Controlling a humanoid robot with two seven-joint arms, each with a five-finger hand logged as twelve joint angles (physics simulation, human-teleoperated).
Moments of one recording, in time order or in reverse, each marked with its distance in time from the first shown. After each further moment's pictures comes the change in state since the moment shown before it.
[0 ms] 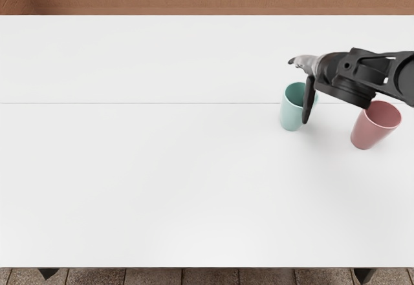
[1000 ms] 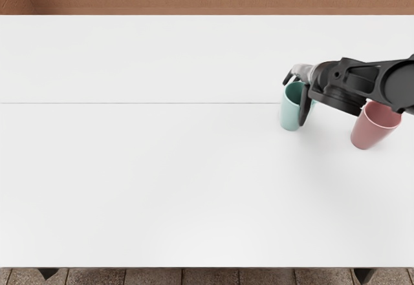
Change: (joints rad) left arm 0.000 0.000 0.000 0.000 0.000 0.000 0.000; right arm -0.028 0.040 -0.021 -0.040 0.008 0.000 -0.002
